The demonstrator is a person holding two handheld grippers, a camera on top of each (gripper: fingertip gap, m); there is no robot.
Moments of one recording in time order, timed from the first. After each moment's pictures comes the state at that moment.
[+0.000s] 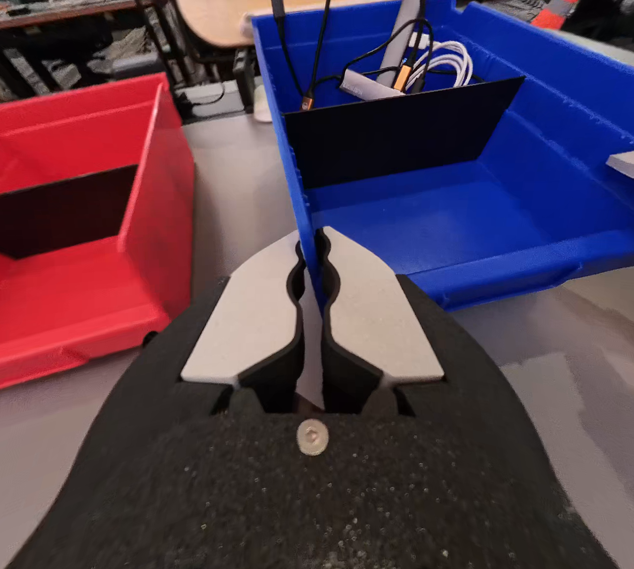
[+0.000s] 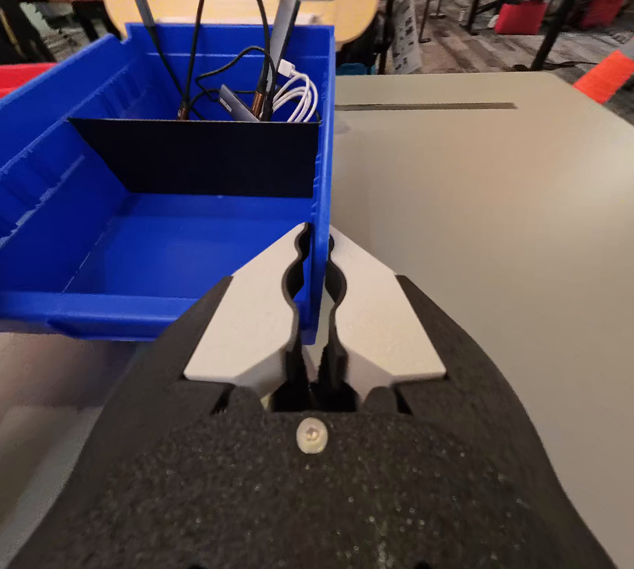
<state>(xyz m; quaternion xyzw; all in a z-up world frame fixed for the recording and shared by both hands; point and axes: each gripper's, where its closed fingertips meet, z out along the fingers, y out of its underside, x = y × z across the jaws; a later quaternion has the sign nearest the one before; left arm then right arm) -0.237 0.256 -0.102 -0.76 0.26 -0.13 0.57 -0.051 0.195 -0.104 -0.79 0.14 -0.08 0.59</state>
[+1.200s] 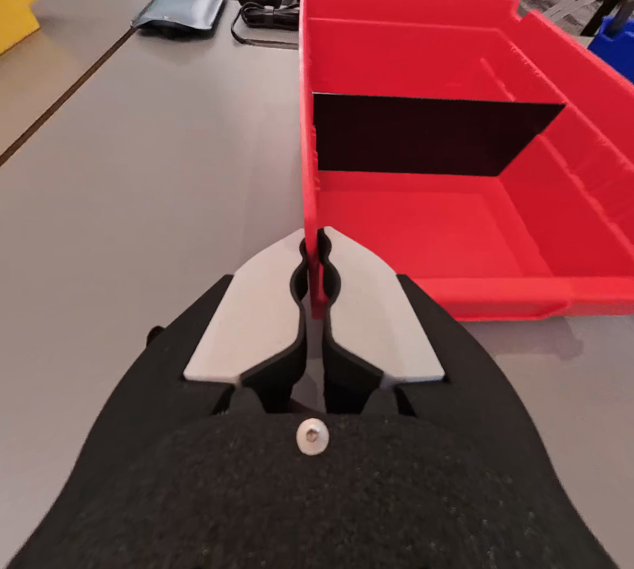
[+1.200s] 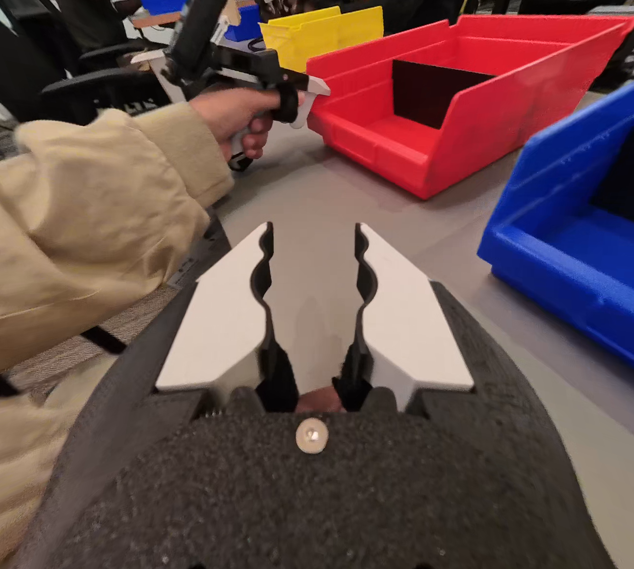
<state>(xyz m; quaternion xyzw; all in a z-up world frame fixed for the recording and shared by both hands) -0.514 0.386 -0.131 -0.83 0.14 -0.13 0.53 -0.358 0.159 -0.116 -0.75 -0.22 0.24 0.57</state>
